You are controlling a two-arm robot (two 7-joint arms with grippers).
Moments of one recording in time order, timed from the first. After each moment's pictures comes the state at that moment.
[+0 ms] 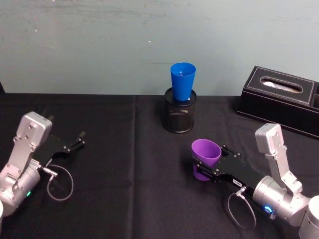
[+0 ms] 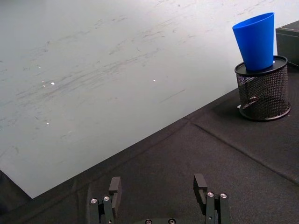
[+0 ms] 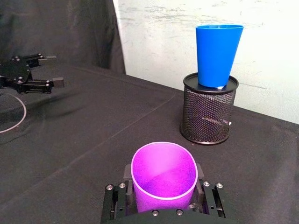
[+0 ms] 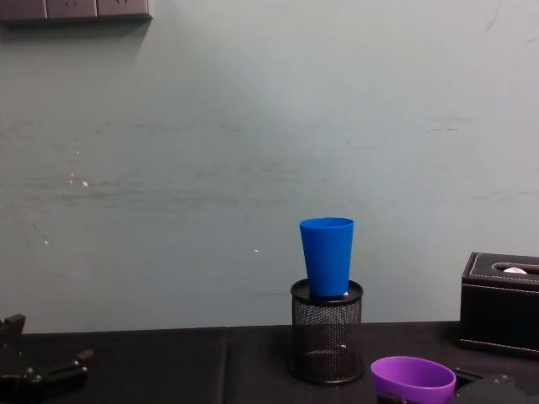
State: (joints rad) left arm -0.20 0.60 0.45 -1.41 -0.25 -0.12 0.03; right arm 0.22 0.39 -0.37 -1.32 0.35 -0.06 0.48
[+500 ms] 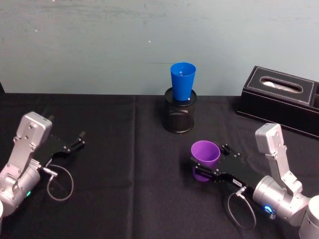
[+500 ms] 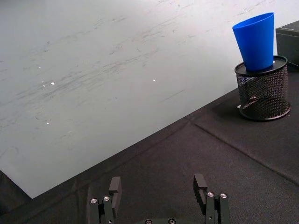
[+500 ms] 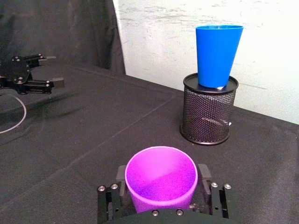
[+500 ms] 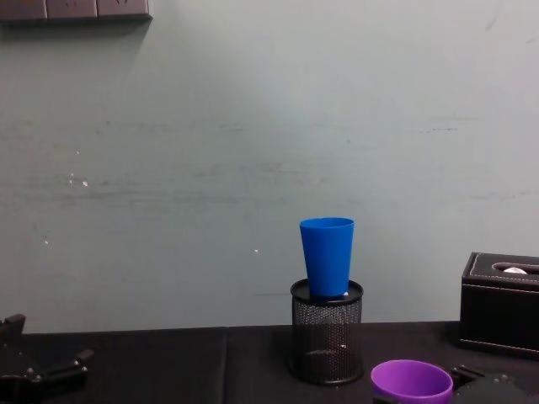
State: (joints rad) left arm -0.20 0.60 0.45 -1.41 -0.25 -0.12 0.03; right arm 0.22 0.39 -0.37 -1.32 0.35 -0.06 0.48
